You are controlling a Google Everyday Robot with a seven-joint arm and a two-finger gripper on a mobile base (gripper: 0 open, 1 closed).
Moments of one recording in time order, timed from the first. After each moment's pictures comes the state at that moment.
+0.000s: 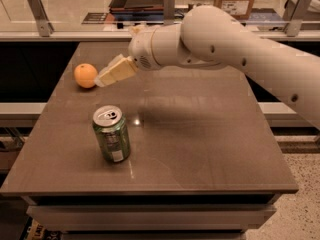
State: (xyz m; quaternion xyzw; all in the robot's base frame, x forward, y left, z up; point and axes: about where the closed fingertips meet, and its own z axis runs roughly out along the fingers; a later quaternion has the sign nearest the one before) arm 0.623 0.109 0.940 -0.51 0.65 0.21 0.53
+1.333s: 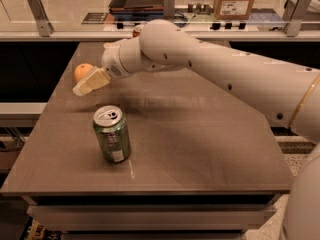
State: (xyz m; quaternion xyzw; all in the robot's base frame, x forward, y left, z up) arm 0.656 0.184 0.879 -0.53 0.66 0.24 0.48
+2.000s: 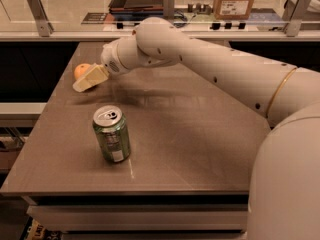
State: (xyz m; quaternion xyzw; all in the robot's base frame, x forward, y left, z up) arm 0.684 0.198 0.865 -0.52 0.67 0.26 0.46
